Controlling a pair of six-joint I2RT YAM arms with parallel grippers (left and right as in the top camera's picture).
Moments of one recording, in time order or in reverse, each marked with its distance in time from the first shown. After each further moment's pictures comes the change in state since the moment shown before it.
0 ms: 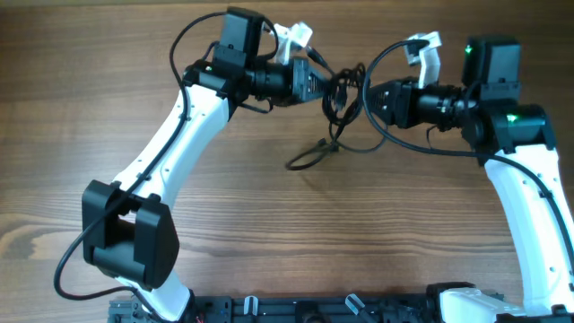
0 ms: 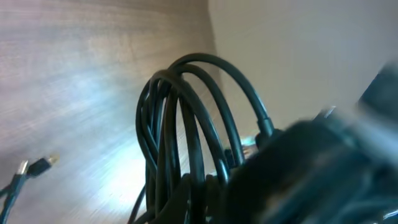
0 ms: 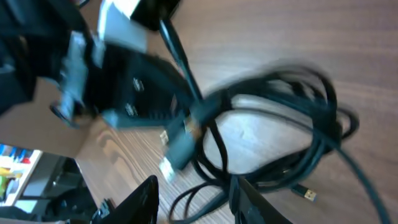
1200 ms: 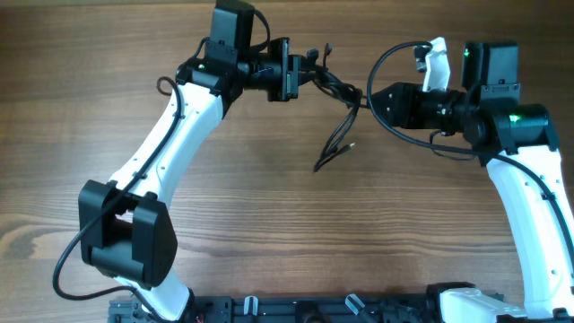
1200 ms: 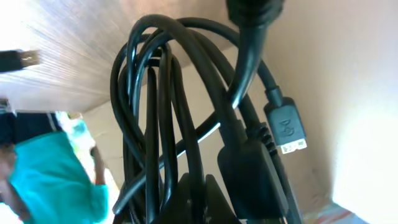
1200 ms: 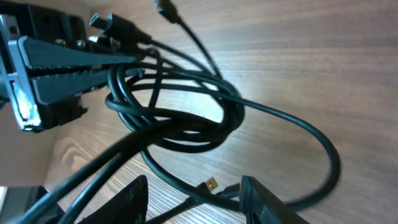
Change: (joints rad) left arm 0.025 0.000 0.000 0.058 -0.083 -1.404; right arm 0.001 -0.006 0.015 -0.092 0.203 0.100
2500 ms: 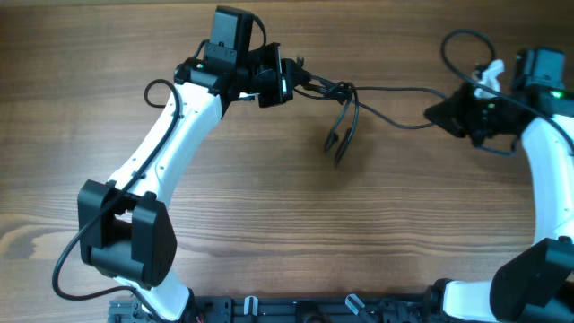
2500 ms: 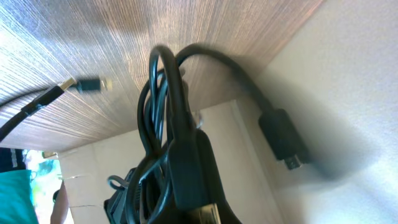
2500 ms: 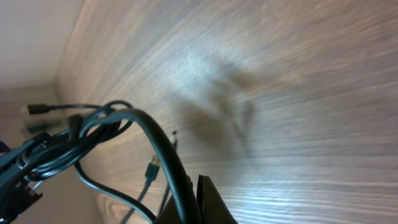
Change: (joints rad) left arm 0.006 0.000 0.000 -0.122 -0.233 -0.032; right arm -0.351 0.191 0.001 -0.161 -0.067 0.112
